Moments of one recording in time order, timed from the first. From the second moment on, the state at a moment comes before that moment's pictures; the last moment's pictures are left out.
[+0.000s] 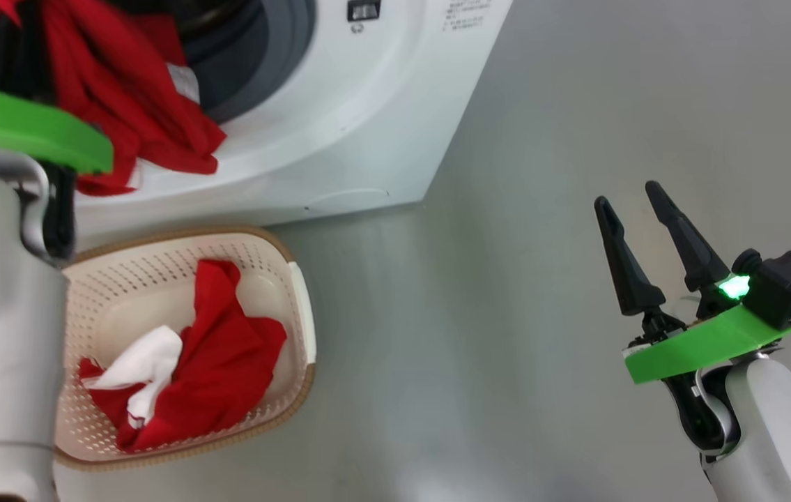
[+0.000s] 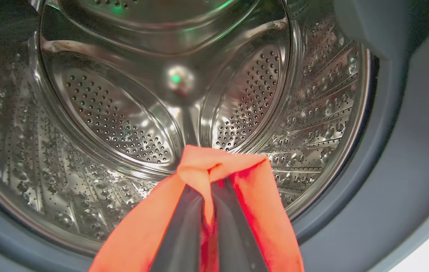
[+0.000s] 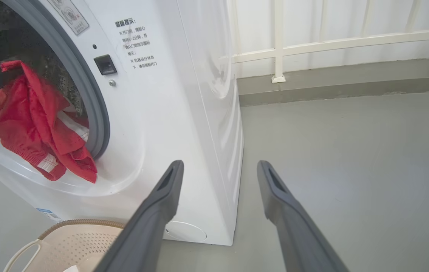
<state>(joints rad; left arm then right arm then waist) -0.97 0.18 -0.13 0.69 -0.33 -0.10 -0.24 -0.36 -0.25 0.19 0.15 0.47 0.13 -0.26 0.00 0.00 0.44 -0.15</state>
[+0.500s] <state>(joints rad) -1.26 0.22 -0.12 0.90 -0.30 -0.11 -0.25 -0.40 -0.22 0.18 0.13 0.46 0.13 -0.26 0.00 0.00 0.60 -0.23</state>
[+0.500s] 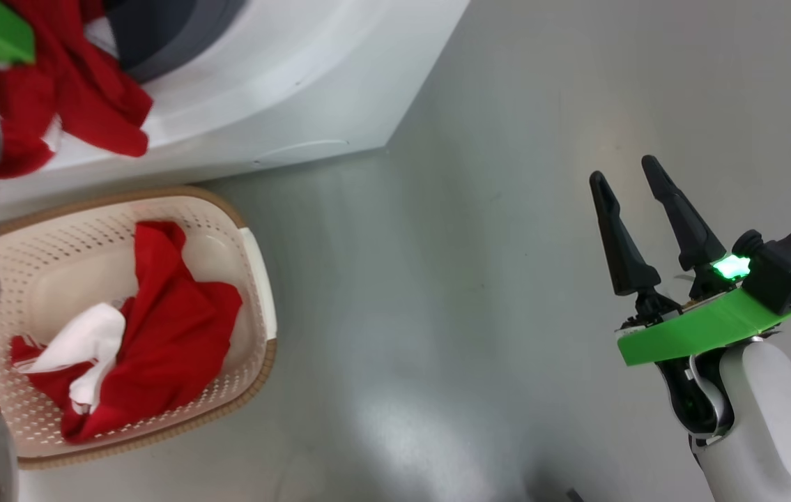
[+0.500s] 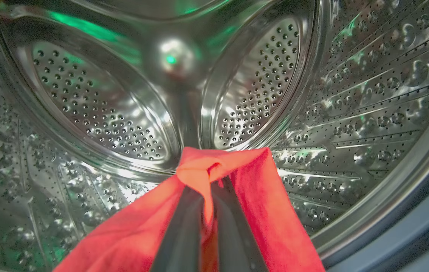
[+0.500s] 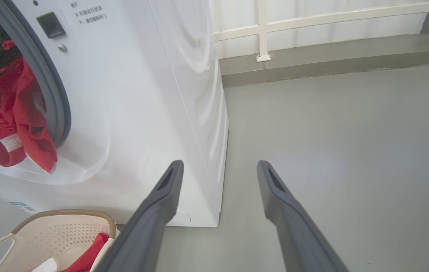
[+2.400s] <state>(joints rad) -0.90 0.16 -0.06 0.56 -0.22 -0.12 -0.26 -0.43 -0.22 0.15 0.13 0.45 0.13 -0.26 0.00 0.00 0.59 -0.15</state>
